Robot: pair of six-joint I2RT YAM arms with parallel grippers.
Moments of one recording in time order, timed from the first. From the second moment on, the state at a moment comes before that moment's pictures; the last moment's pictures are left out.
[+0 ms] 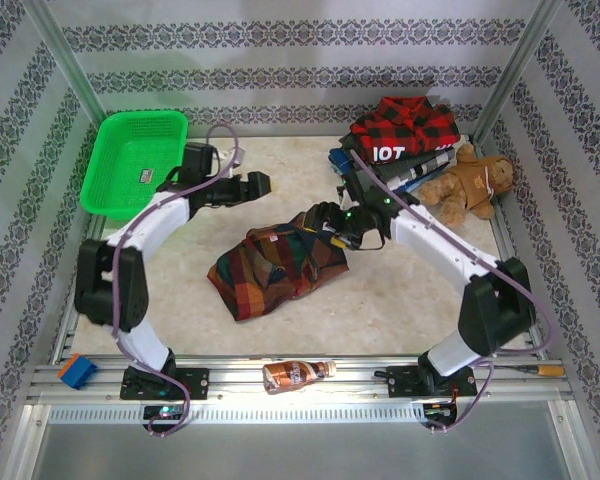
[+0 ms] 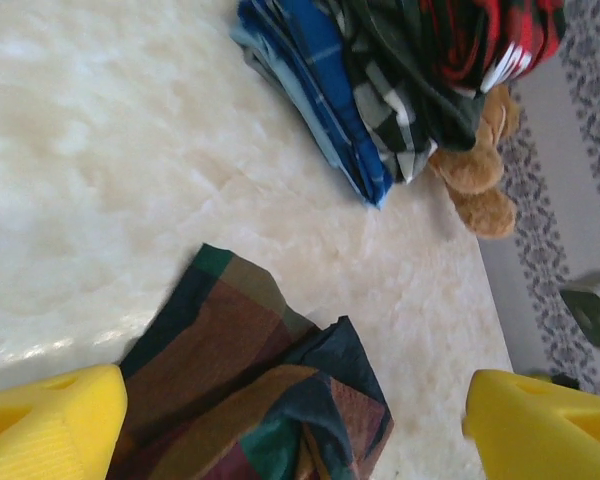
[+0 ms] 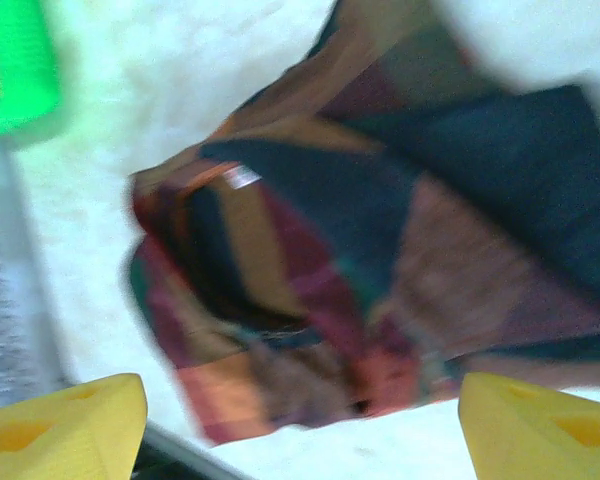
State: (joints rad) left arm -0.18 1.65 1.24 -0.28 0.66 -0.48; right arm 0.47 1.59 1.28 -0.74 -0.38 0.71
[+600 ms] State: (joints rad) left arm -0.18 1.11 0.53 -0.32 0.44 -0.72; right arm 0.44 2.04 1.49 -0.82 -0.44 0.11
